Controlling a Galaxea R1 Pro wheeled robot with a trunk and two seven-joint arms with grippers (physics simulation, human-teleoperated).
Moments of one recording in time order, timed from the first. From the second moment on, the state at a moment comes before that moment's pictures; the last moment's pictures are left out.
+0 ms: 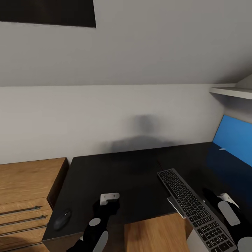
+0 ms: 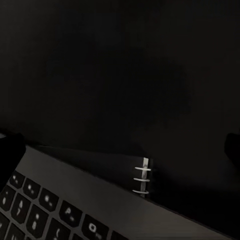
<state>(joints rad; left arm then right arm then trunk) -0.21 -0.09 -0.47 -1.32 0.34 0.39 0.52 -0.52 -0.30 -0.24 -0.68 -0.91 0.23 -0.23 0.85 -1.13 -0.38</state>
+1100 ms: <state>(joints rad) -0.21 -0.09 -0.47 -1.31 0.34 0.39 0.52 -0.52 -0.30 -0.24 -0.68 -0.91 0.23 -0.23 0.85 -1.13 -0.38</state>
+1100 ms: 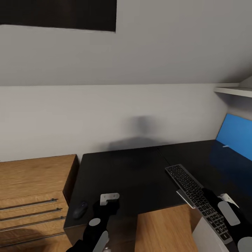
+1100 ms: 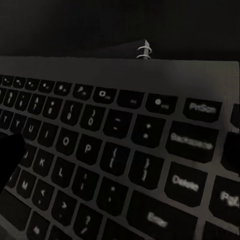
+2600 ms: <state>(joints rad) -0.21 -0.09 -0.47 -1.31 0.34 0.39 0.52 -0.52 -0.30 -0.24 -0.68 -0.91 0.23 -0.23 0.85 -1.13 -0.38</state>
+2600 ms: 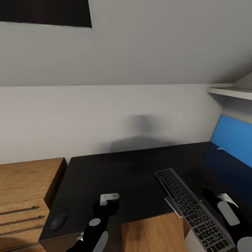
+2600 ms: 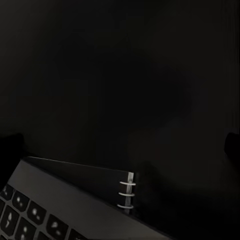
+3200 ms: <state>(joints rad) -0.21 -0.09 -0.46 -1.34 0.35 0.39 0.52 -0.52 -0.30 -0.24 -0.68 -0.92 0.25 -0.23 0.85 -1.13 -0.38</state>
